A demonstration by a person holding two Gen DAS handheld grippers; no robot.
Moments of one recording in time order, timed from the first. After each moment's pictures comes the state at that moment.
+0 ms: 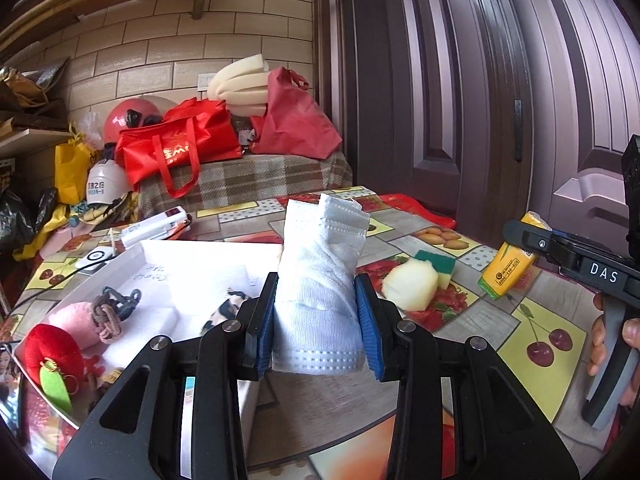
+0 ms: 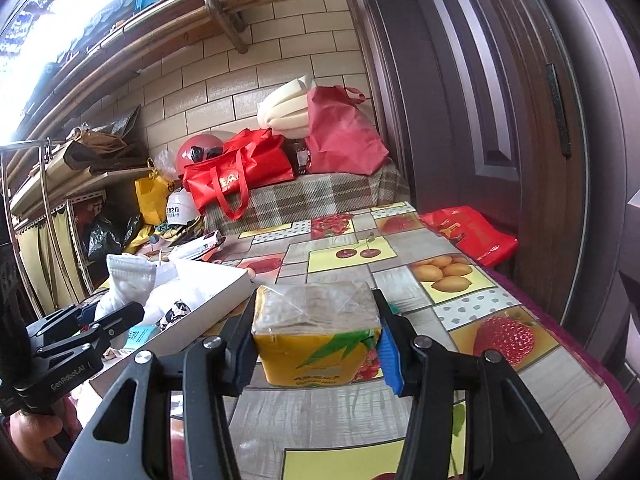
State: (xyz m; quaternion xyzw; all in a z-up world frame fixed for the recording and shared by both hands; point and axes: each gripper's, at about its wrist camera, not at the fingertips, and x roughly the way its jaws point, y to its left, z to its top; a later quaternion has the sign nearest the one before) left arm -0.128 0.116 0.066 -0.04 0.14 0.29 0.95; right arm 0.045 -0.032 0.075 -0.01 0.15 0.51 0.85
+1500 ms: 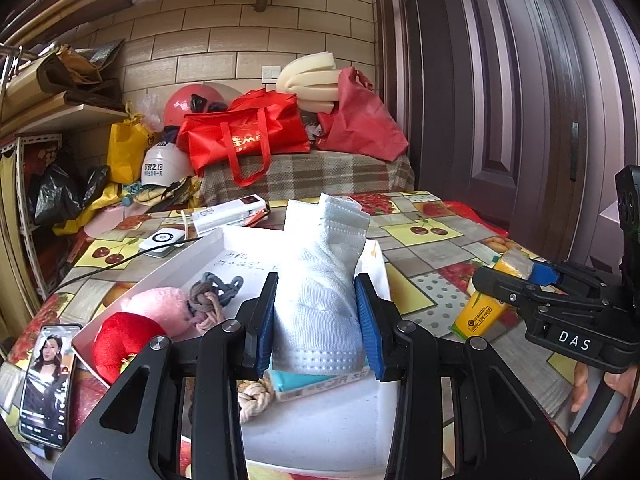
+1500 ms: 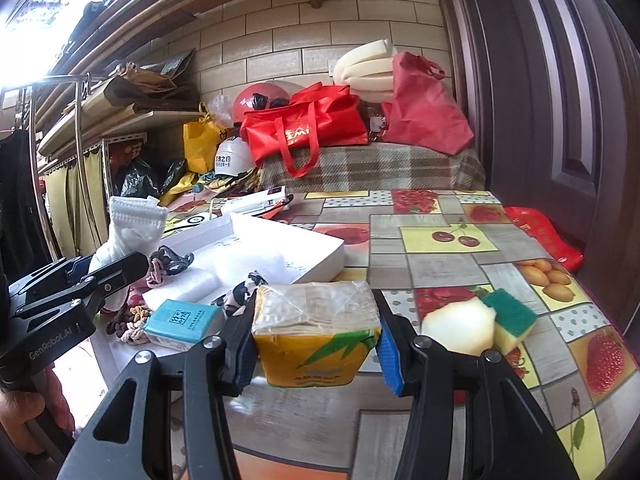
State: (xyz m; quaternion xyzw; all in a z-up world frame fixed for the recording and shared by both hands) left arm -0.186 0.174 0.060 -0.07 0.13 0.37 0.92; right arm -0.023 0.070 0.059 -0.10 0.16 0.57 0.80
